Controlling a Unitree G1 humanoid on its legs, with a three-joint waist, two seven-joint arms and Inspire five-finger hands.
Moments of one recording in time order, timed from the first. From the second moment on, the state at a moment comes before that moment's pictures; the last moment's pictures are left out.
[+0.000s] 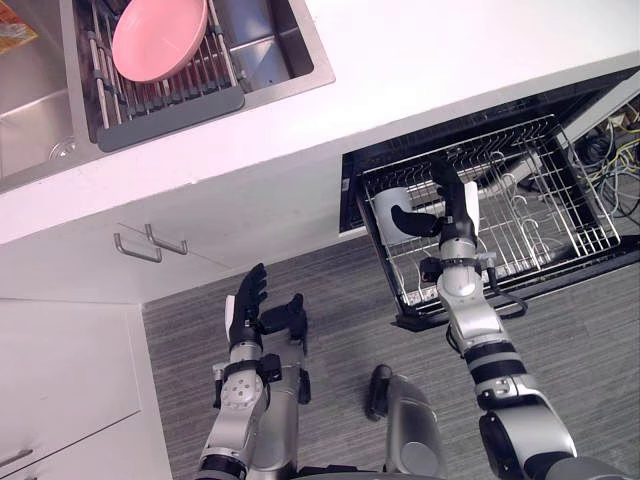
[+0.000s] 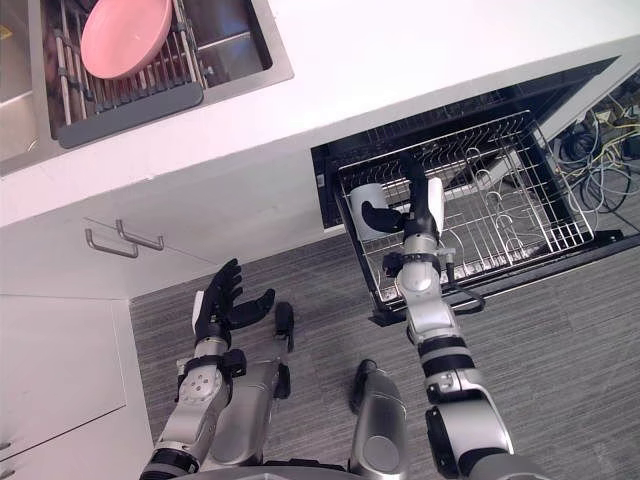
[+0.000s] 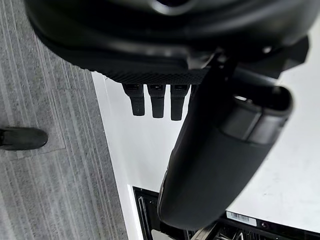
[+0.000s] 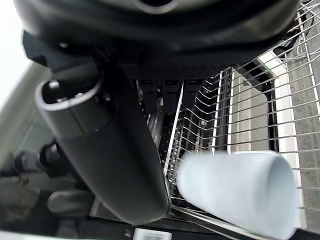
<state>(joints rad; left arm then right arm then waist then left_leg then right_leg) 0.05 0.02 -0.09 0.33 -0.08 -0.18 0.27 -0.43 -0.21 0.01 0.37 -0.15 -0.03 -0.33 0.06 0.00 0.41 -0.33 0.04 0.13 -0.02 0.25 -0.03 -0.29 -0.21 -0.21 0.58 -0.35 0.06</state>
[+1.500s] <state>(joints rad) 0.22 0.08 -0.24 0.43 0.08 -0.11 0.13 -0.23 -0.20 0.01 -0.02 -0.11 -0.13 -0.31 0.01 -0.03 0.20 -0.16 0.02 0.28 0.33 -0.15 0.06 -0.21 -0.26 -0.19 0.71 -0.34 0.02</state>
